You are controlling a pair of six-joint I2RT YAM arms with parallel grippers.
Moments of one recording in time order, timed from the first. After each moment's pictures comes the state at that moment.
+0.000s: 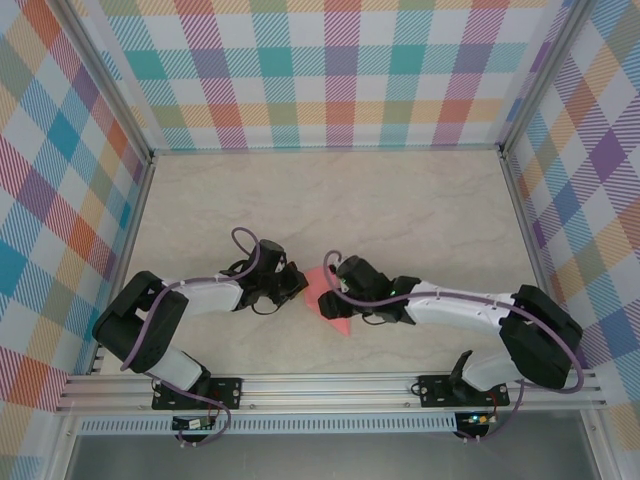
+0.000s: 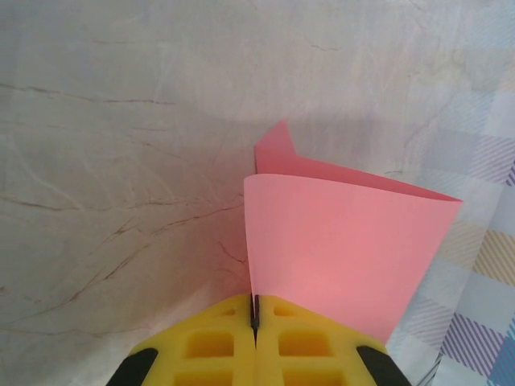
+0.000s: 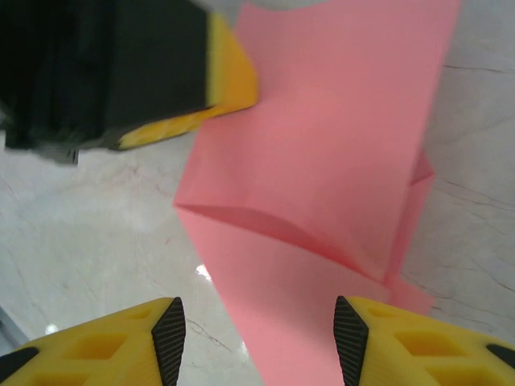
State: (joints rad) left arm -0.59 1.53 0.59 0.10 0.31 -1.15; right arm 1.01 1.40 0.73 -0.21 -0.02 0.58
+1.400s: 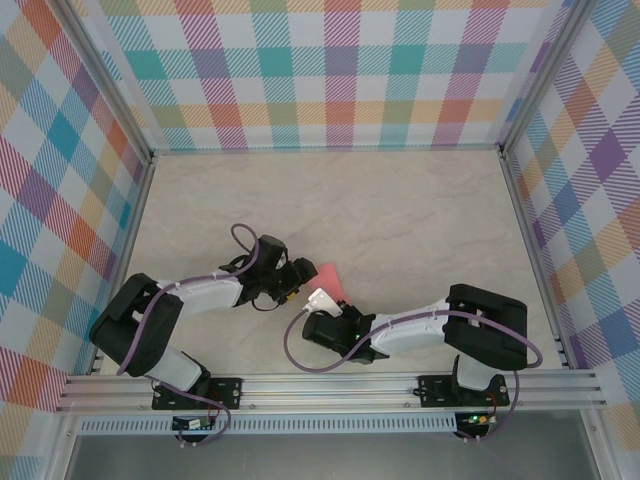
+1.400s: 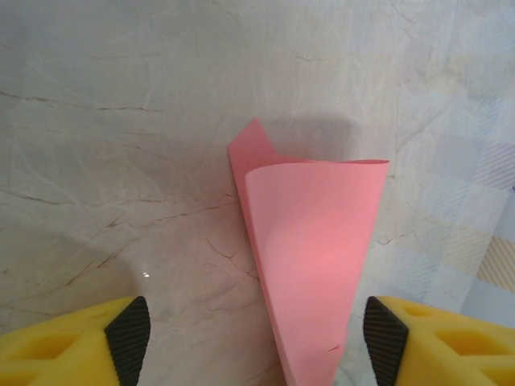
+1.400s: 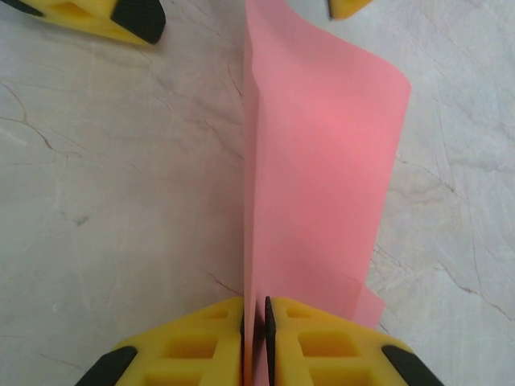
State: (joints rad) left arm -0.60 1.51 0.65 -0.01 0.29 -1.15; right arm 1.33 1.66 0.71 -0.11 0.71 0.30
